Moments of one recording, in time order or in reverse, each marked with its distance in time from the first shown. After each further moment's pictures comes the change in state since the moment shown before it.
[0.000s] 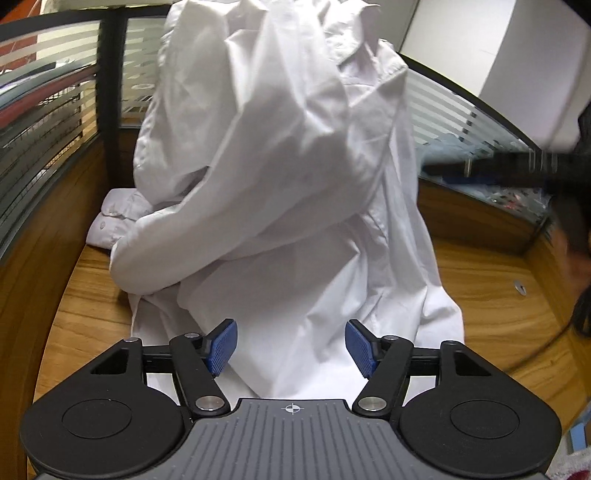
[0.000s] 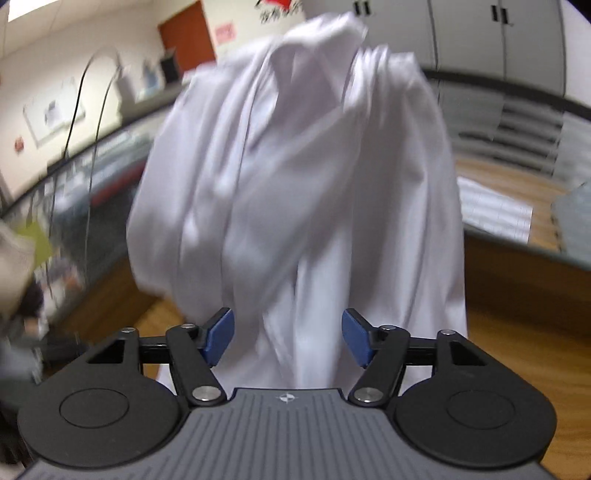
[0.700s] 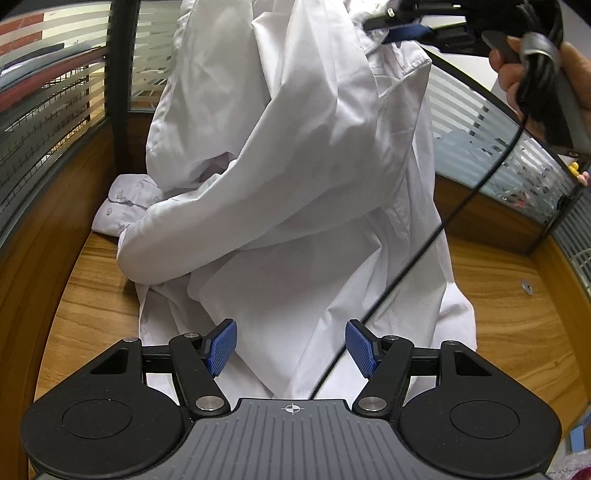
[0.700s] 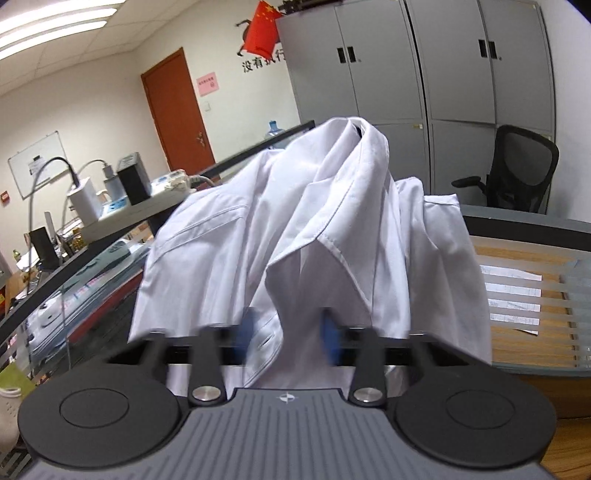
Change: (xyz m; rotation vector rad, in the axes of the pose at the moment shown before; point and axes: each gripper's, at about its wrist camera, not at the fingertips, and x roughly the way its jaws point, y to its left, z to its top) left arm 0.010 0.016 0.001 -0.024 0.030 0.007; right arm 0.059 0.008 0.147 0.041 -0.130 -0.041
